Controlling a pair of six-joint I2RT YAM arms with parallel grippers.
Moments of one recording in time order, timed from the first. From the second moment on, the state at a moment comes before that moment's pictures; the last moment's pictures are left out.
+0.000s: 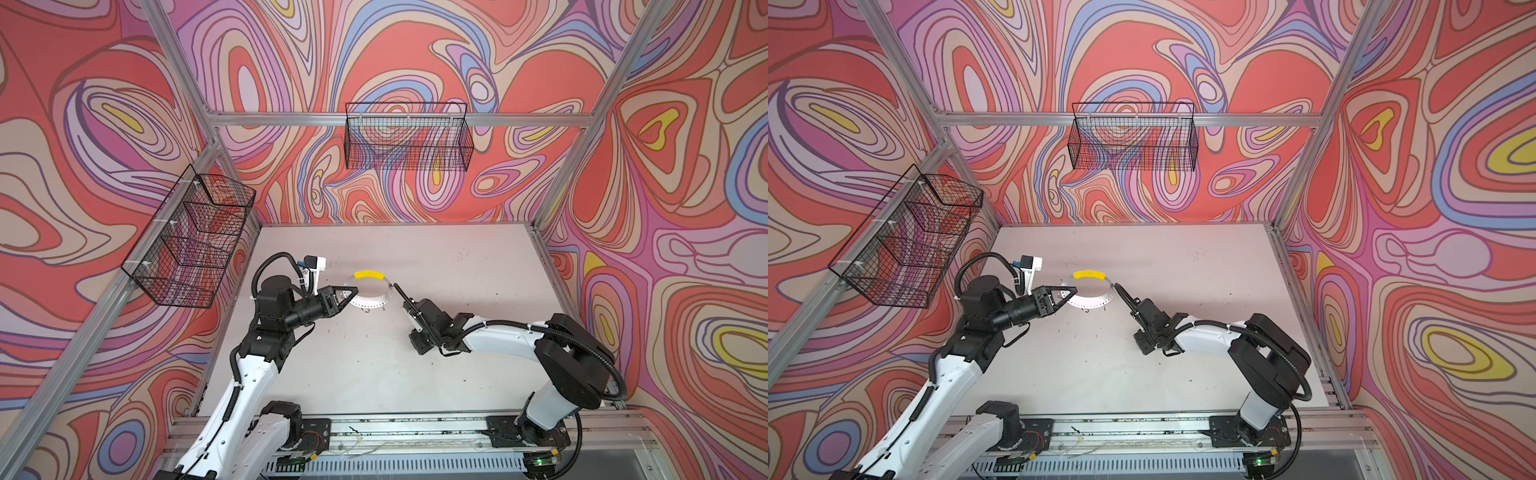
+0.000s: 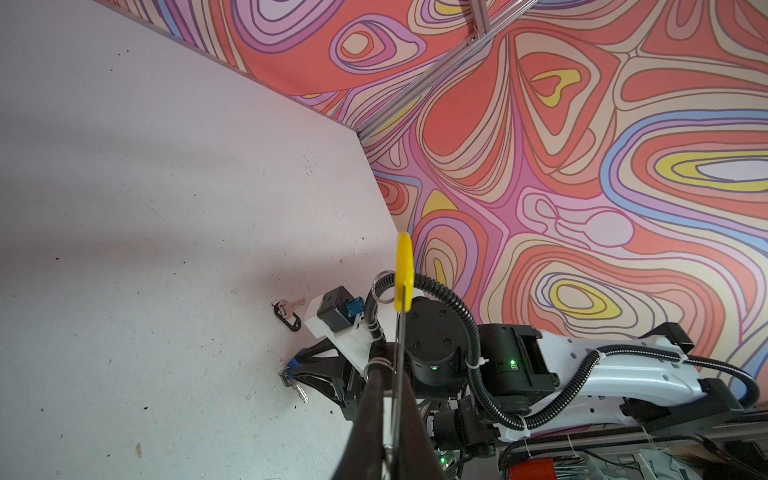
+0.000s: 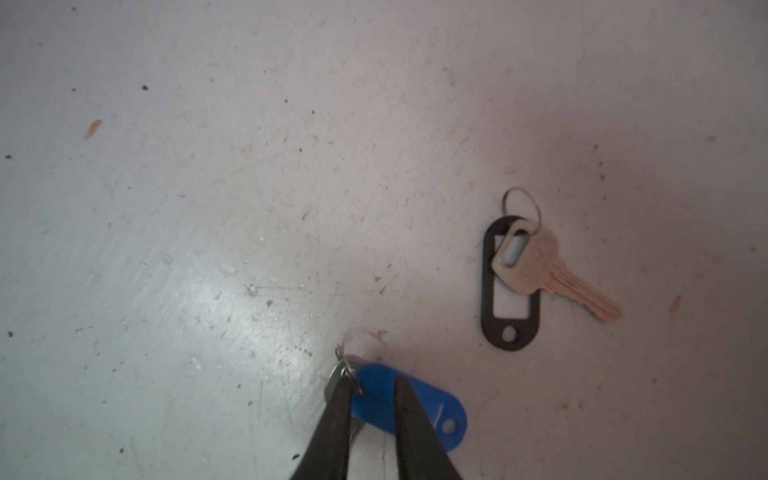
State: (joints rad) left arm -0.14 0.87 0.68 -0.09 0.83 -0.74; right arm 0.83 1.65 0.86 -0.27 0.07 0.23
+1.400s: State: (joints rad) left arm -0.14 0.88 0.69 -0.17 0.82 -0.71; right arm 0.81 1.65 0.85 -0.24 0.01 0.23
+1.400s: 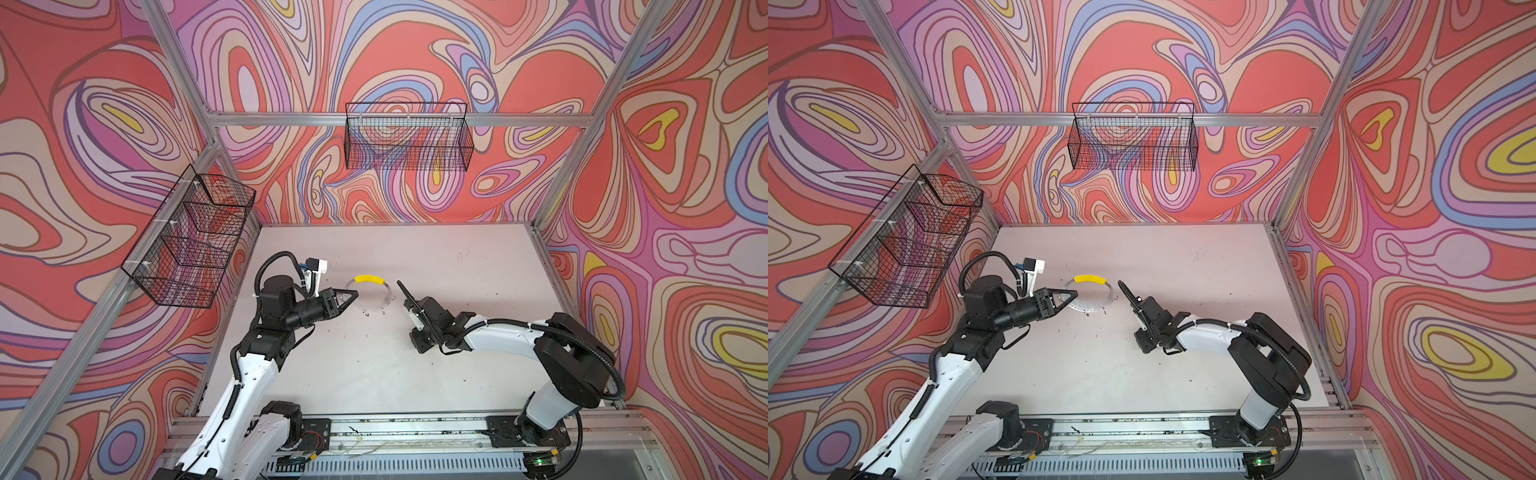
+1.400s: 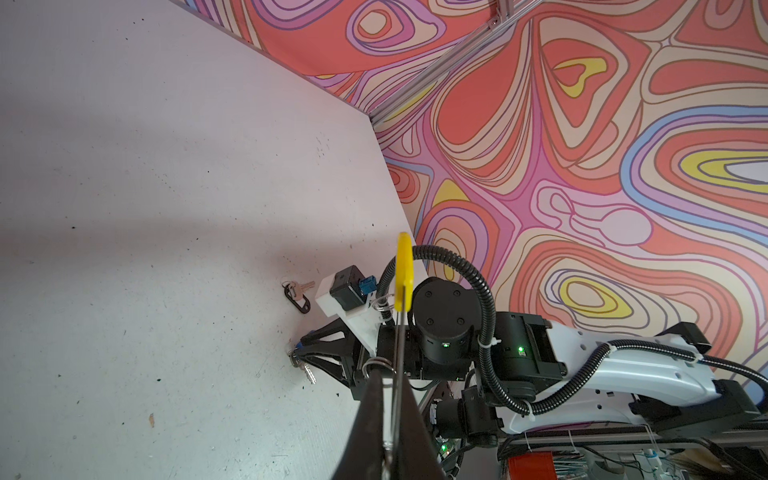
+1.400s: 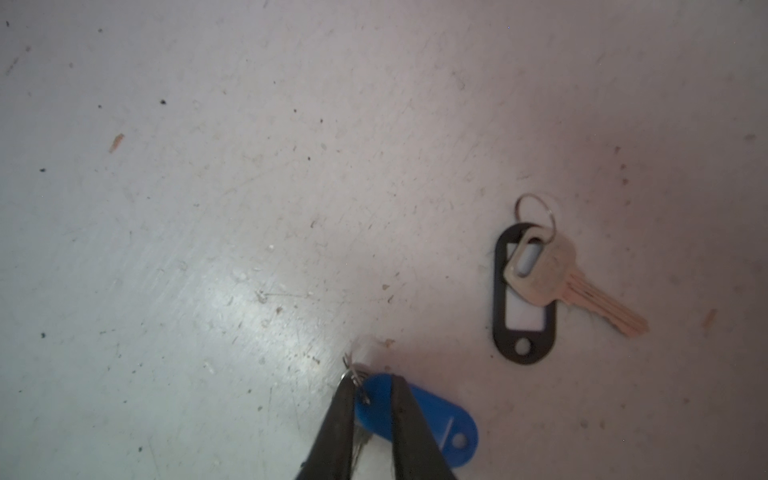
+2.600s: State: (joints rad) left arm -0.14 0.87 0.72 -0.27 0.80 -0.68; right arm 0.81 1.55 0.82 -0.22 -0.01 0.23
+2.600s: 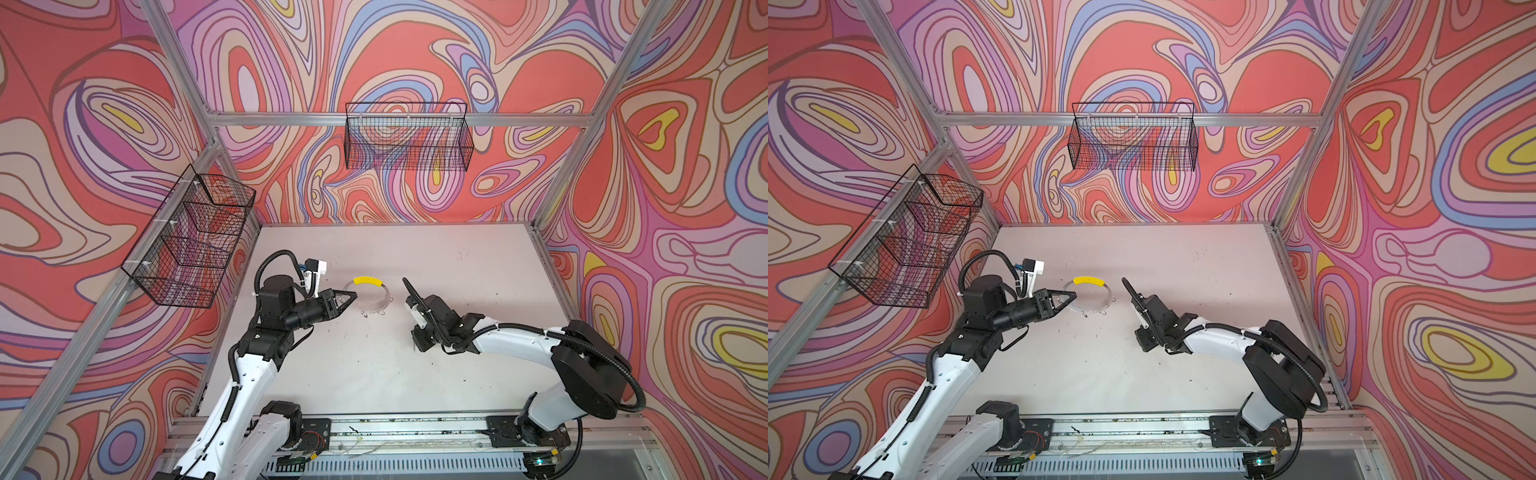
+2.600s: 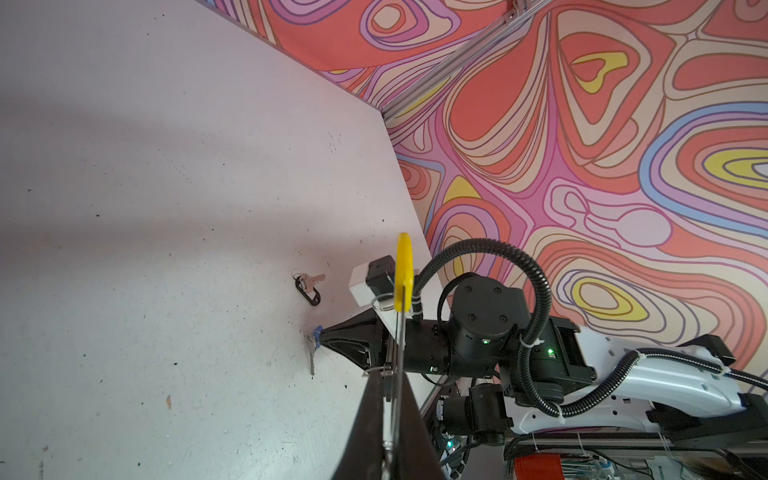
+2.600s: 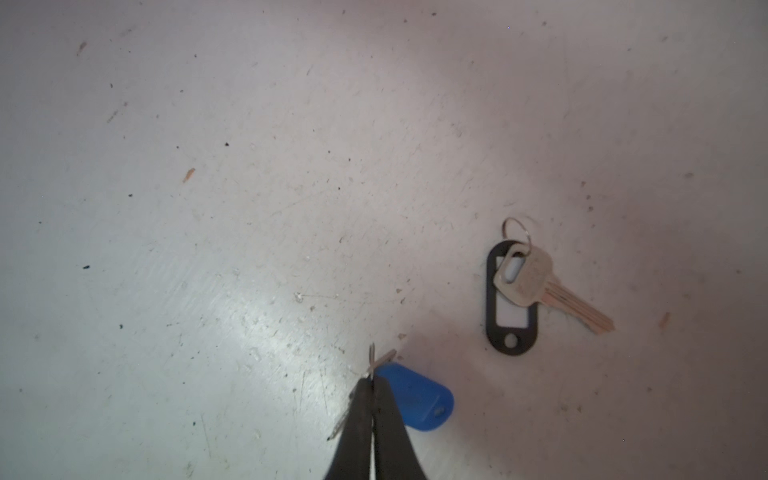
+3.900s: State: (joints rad) left arm -0.38 0.87 0.88 -0.15 0.28 -0.71; right arm 1.05 1.32 1.20 -0.32 0.03 0.28
